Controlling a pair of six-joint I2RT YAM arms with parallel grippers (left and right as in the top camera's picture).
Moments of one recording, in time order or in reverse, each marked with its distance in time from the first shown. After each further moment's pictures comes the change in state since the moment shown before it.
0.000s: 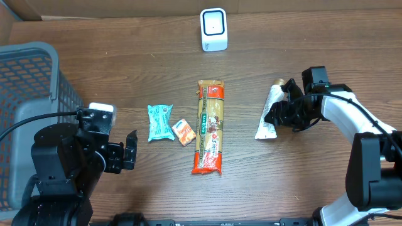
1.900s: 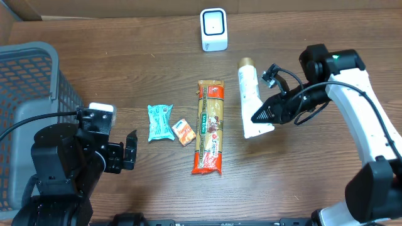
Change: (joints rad) left arm 0.000 0.000 0.000 0.000 0.000 0.000; right arm 0.092 -0.083 0.438 -0.787 -0.486 -0.689
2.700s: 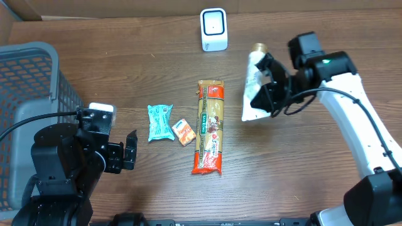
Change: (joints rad) left arm 0.000 0.000 0.000 0.000 0.000 0.000; right arm 0.115 -0.026 0.022 0.333 0.386 0.466
